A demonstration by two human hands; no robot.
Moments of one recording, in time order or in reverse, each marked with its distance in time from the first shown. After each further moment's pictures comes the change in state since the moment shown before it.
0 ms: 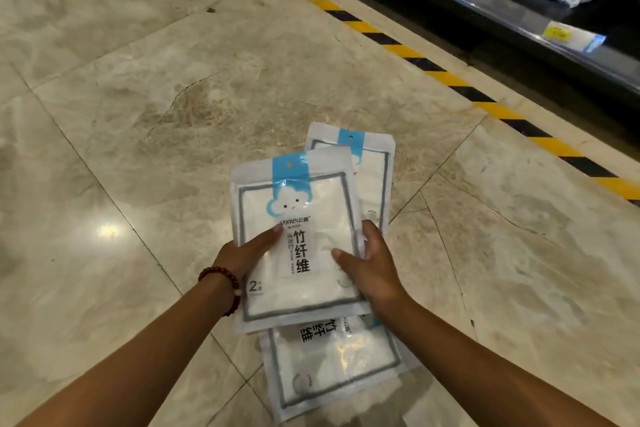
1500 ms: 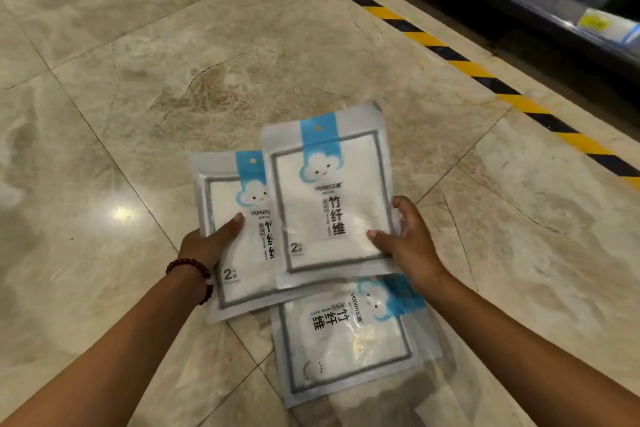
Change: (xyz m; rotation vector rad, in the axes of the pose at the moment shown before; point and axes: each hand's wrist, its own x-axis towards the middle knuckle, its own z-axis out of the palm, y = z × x) left_hand -0.002 0.004 -0.047 -0.070 0.287 0.061; right_hand 0.021 -0.007 -0.027 -0.061 0.043 -0.010
